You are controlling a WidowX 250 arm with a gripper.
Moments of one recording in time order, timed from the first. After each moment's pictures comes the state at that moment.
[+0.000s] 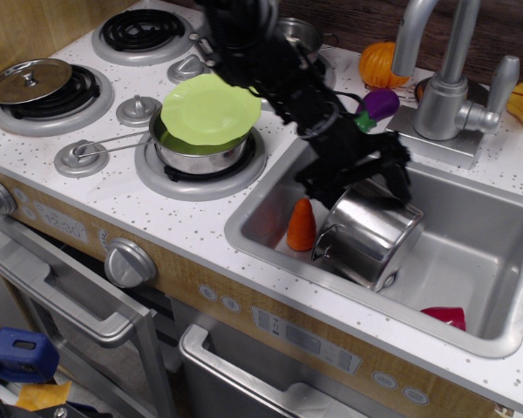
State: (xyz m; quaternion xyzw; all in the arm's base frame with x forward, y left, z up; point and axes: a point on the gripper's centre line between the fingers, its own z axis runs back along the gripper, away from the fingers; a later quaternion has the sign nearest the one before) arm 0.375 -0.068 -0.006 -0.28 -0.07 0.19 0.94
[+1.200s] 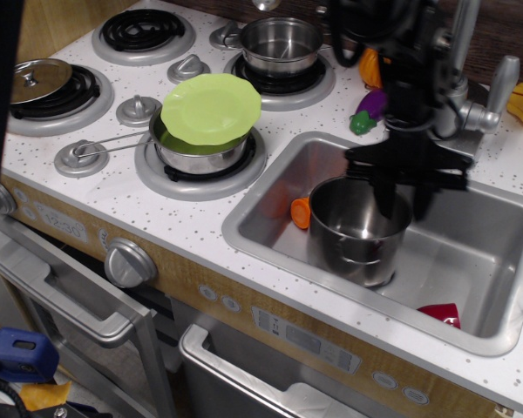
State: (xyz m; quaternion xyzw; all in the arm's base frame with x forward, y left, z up) arm 0.382 -0.084 0.003 -0.06 -0.08 0.12 0.99
